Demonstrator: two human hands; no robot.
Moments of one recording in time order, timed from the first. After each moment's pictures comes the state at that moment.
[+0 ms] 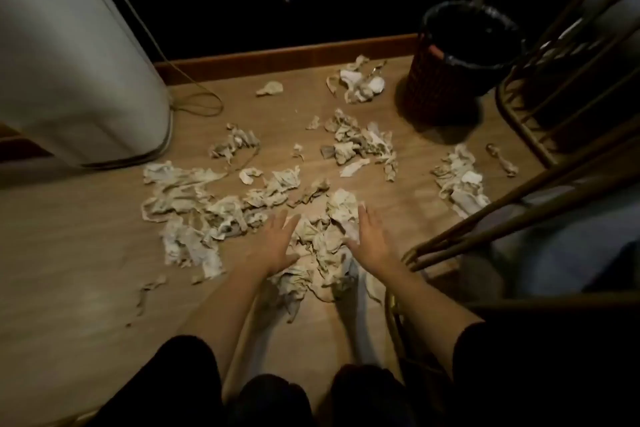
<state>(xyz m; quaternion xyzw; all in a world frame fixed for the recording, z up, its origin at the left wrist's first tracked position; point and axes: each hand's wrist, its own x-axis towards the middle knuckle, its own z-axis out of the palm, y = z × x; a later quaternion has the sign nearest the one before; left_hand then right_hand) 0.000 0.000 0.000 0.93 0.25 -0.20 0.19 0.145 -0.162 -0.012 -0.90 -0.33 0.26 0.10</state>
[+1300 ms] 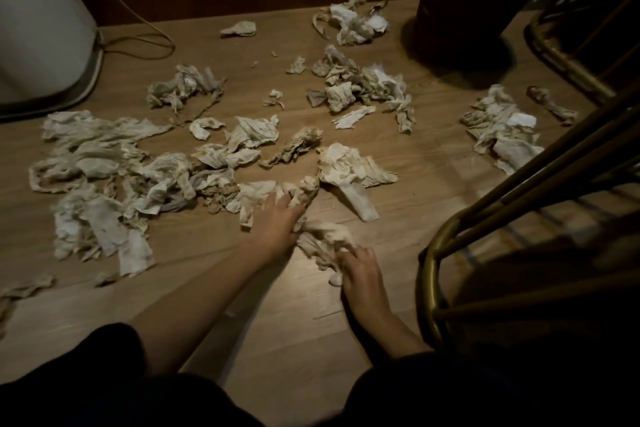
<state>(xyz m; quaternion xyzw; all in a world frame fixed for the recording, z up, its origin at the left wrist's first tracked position) 0.053 -0.003 -0.270 0.97 0.21 -0.10 0.11 0.095 -0.202 -0.303 -0.87 -0.38 0.07 0.31</state>
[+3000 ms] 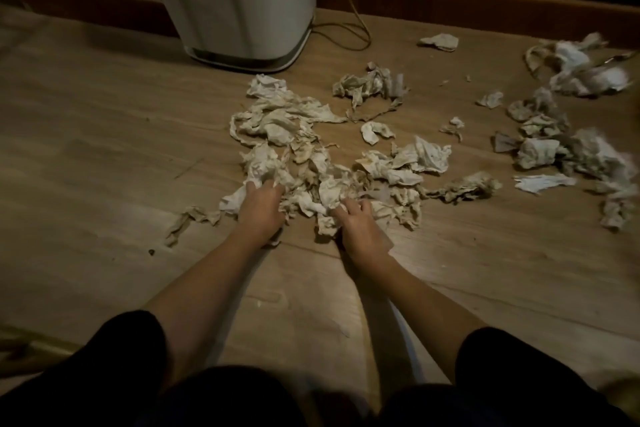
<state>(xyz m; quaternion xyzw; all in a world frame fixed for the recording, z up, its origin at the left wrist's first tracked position) -0.132 0.158 -0.261 0.82 0.56 -0.03 0.12 0.035 0.050 -0.291 -0.72 -0.67 0.12 0.14</state>
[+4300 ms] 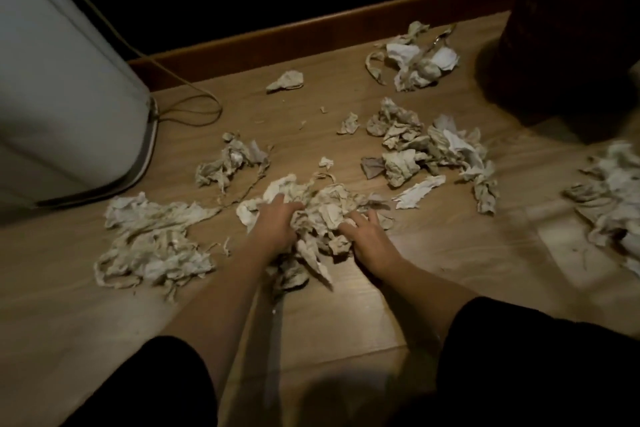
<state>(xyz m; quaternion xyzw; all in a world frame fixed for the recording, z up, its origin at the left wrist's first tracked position) 0.149 0.191 -0.215 0.91 0.35 -0.15 0.17 0.270 0.029 -0.290 -0.81 -0.55 0.13 0.18</state>
